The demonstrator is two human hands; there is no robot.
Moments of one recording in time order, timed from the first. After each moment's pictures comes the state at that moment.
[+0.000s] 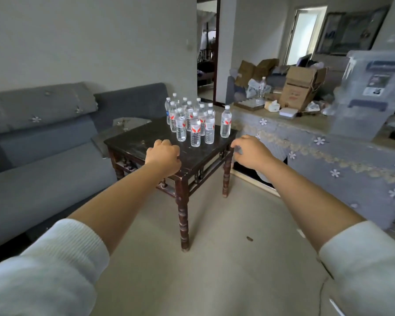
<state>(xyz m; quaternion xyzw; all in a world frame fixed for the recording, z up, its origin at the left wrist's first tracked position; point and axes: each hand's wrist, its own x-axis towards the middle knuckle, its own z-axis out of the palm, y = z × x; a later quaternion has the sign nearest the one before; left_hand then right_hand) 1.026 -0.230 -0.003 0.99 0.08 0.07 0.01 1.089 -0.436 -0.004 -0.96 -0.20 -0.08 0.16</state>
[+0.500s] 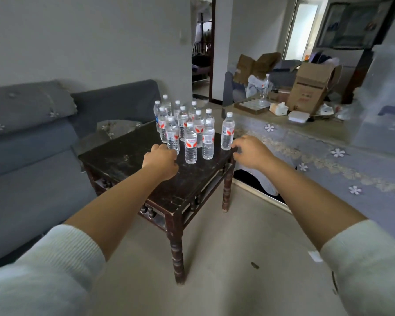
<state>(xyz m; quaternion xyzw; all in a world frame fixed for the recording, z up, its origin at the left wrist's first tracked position) 1.265 -0.181 -0.021 1.00 0.06 0.03 0.02 1.330 -0.395 -0.017 -0.97 -0.20 -0.06 0.14</state>
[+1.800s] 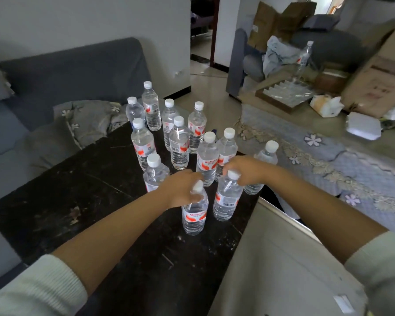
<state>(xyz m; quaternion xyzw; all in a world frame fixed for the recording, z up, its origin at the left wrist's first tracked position) 1.730 -0.092 -0.112 0.98 -0.10 -0.14 0.14 1.812 -0.280 -0.098 -0.93 -0.31 0.20 0.03</state>
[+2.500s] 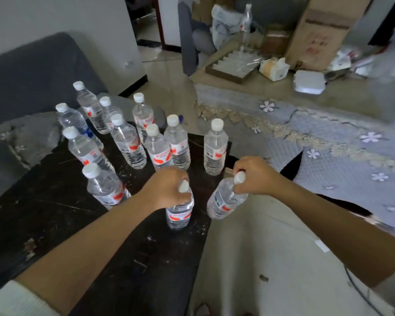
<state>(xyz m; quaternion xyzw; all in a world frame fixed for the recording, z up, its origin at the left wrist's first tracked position) 1.745 -0.165 -0.116 0.97 -0.19 -0.10 0.12 1.748 -0.383 -0.115 -0.96 -0.14 0.08 0.21</state>
